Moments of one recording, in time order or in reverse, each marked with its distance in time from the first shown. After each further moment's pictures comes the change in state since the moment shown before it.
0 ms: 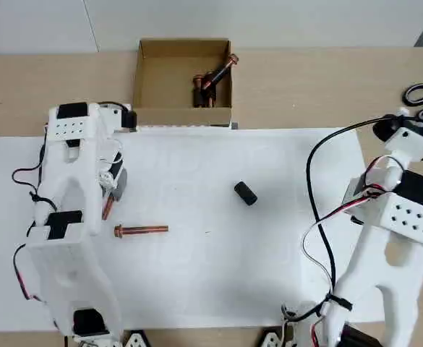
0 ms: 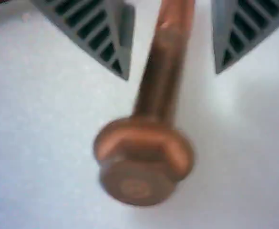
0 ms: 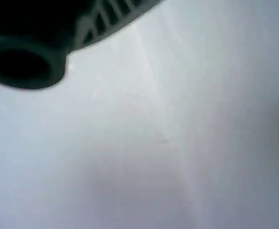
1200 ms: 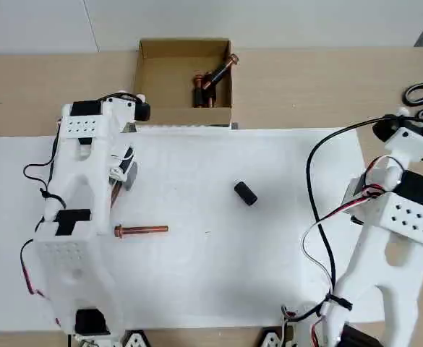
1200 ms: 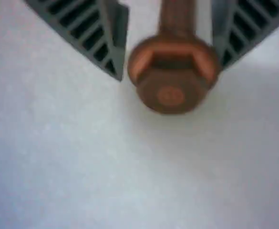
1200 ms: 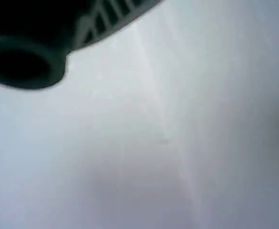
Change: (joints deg) left arm 3.4 3.3 -1.6 -6.0 -1.7; right arm 0.0 0.0 0.0 0.0 0.0
